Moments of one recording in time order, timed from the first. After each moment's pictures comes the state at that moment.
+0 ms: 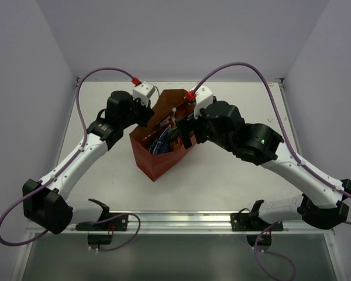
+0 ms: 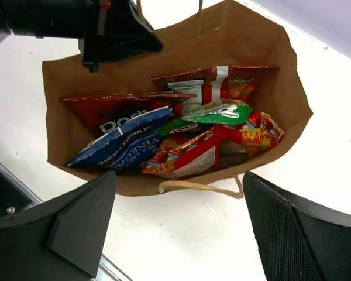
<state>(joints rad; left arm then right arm) -0.44 1.28 1.12 -0.25 0.16 0.03 1.02 1.28 1.62 -0.81 0.35 0.16</state>
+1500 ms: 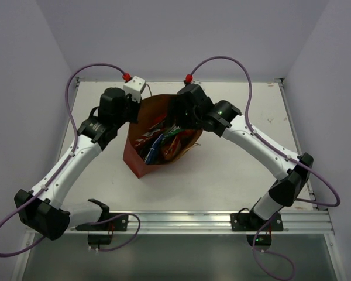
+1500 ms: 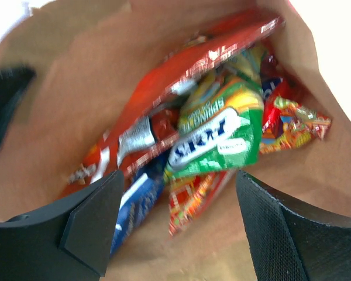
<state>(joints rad) -0.44 1.23 1.22 -0.42 -0.09 0.08 0.84 1.62 1.73 -0.85 0.21 0.75</state>
